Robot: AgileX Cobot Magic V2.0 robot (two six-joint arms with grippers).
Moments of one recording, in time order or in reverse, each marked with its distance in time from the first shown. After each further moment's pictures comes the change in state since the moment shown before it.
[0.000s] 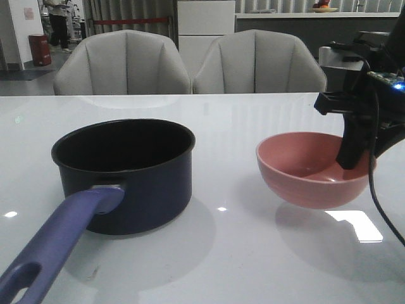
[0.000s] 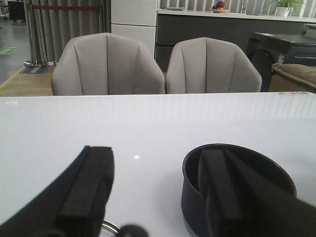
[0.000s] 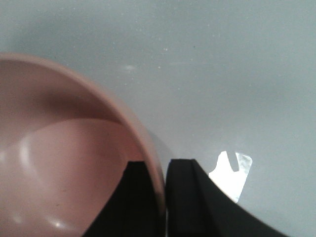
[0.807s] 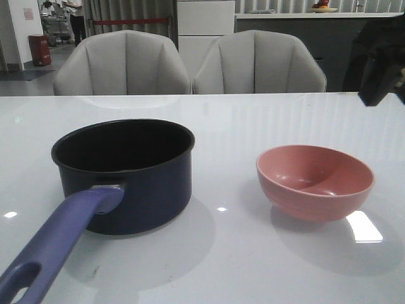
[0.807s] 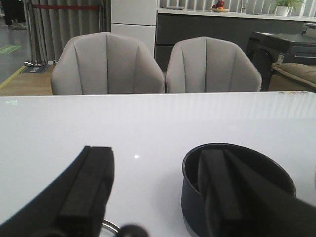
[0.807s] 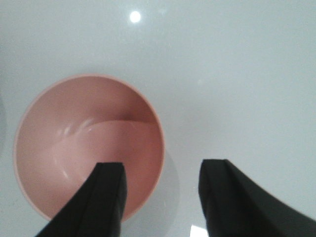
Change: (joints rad) left arm 0.000 0.000 0.000 0.000 0.004 0.000; right arm 0.000 -0.450 0.245 -0.033 -0.183 0.002
